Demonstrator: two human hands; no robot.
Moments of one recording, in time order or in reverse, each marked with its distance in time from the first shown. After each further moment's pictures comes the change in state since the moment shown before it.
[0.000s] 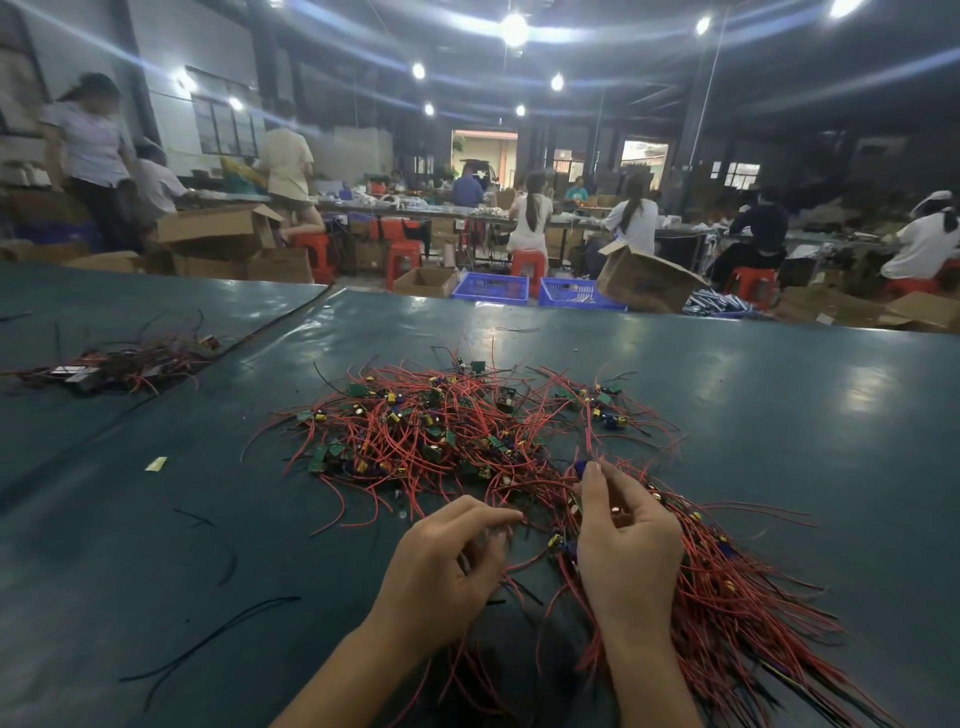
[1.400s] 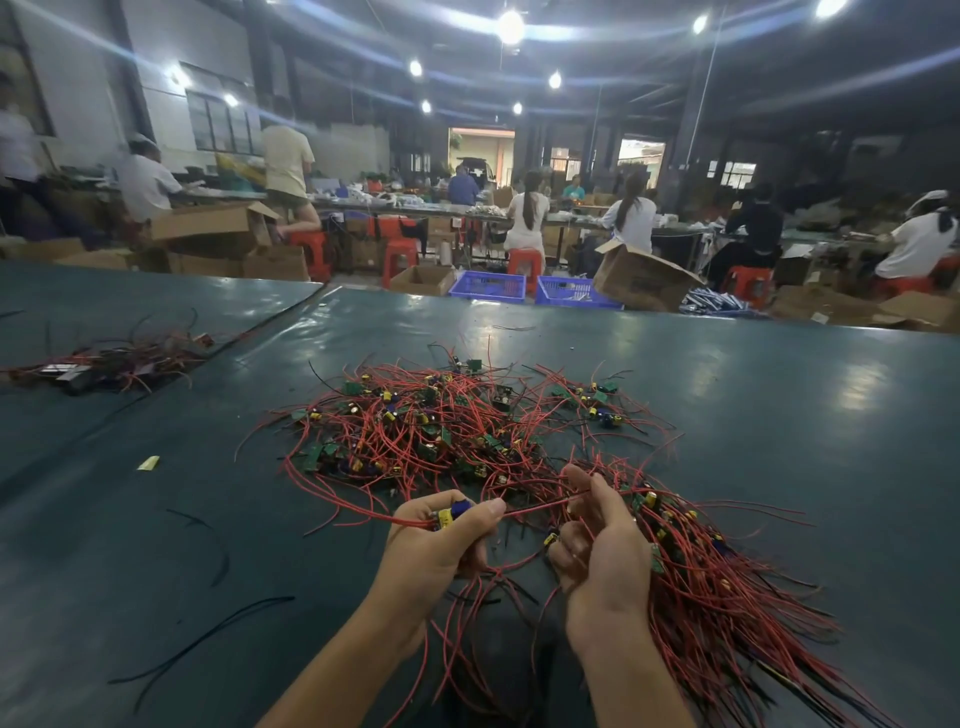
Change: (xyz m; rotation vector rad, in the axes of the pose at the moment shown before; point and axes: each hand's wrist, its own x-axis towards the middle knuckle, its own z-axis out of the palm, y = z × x) left_hand 0.015 0.025 -0.007 -0.816 0.089 -0.698; right_hand -0.002 -0.001 0.009 0.708 -0.135 0.571
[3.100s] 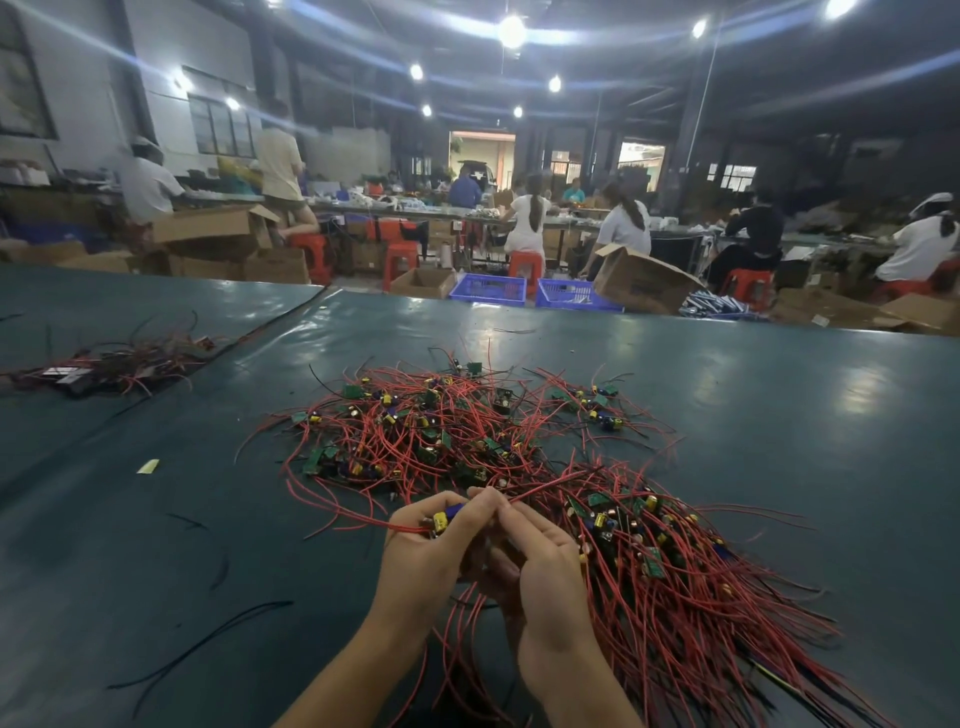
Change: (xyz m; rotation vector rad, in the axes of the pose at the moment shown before) left_hand -0.005 0.008 0.004 0.139 0.092 0.066; right_hand -0.034 0.016 0.022 -0.173 -0.314 0.109
